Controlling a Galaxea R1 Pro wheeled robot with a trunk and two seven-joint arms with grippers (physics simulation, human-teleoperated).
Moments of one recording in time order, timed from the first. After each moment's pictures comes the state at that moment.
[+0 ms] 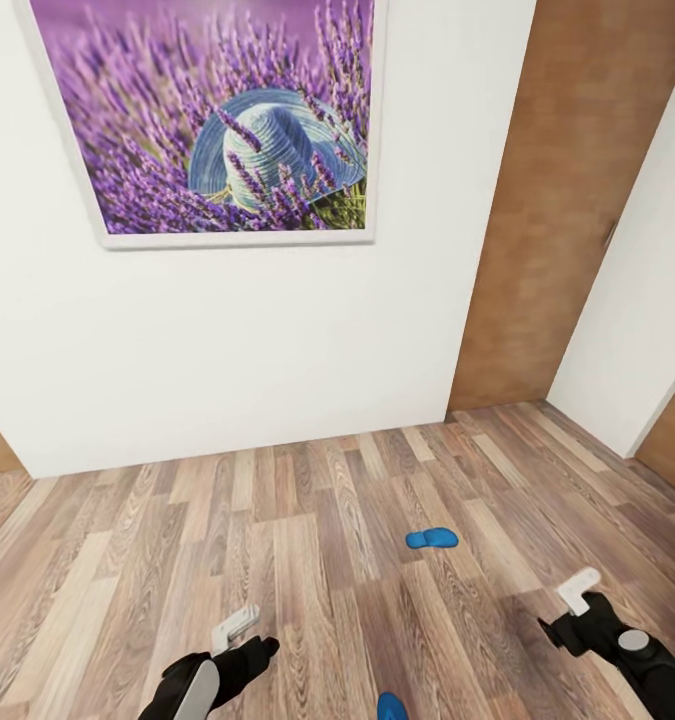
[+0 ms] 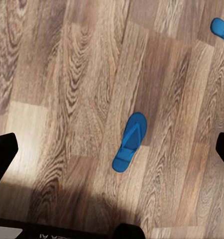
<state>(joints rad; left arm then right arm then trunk) -0.25 -0.10 0.02 -0.88 0.55 0.52 0.19 -0.37 -0.38 0.01 -0.69 0.32 0.12 0.28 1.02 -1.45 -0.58</state>
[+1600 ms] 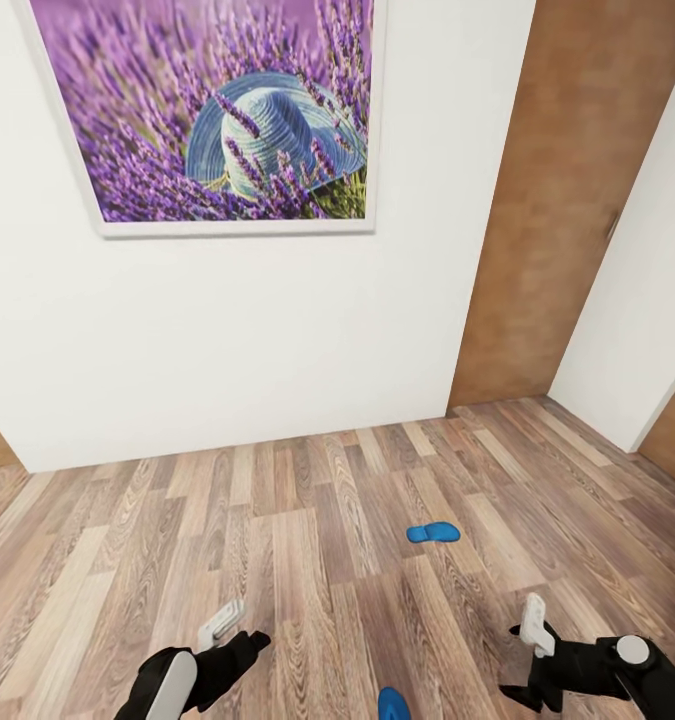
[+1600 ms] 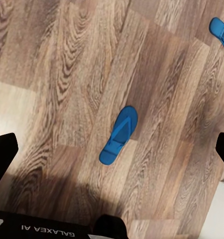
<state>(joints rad) -0.23 -0.09 0.11 -0.98 0.64 0.67 0.19 -0.36 -0.37 -0.01 -0.70 0.43 -0.10 0.97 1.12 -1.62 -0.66</state>
